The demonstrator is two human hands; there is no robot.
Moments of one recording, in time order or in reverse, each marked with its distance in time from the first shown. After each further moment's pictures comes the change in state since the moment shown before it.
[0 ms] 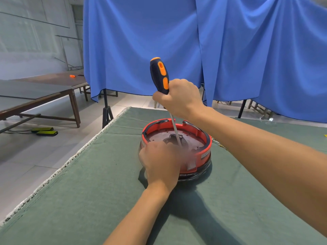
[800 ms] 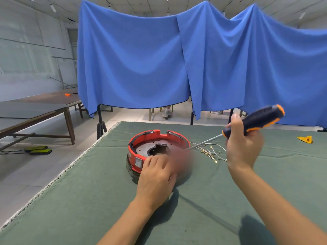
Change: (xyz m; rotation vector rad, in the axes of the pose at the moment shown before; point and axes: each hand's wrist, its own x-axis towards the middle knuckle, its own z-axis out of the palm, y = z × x) left_hand -0.028 0.016 -0.015 0.162 0.094 0.646; right_hand -0.142 0.068 -0.075 0.795 0.895 0.673
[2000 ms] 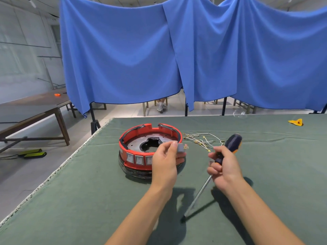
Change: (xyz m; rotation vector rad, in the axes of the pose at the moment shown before) left_hand 0.042 0.064 -0.009 -1.404 0.042 -0.995; right_hand -0.024 0.054 -0.040 0.296 -0.087 0.920
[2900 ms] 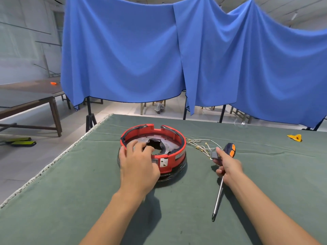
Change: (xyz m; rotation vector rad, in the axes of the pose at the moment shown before) left_hand 0.022 0.012 -0.074 1.403 0.111 0.435; right_hand 0.077 -0.006 -0.005 -0.407 0.286 -0.094
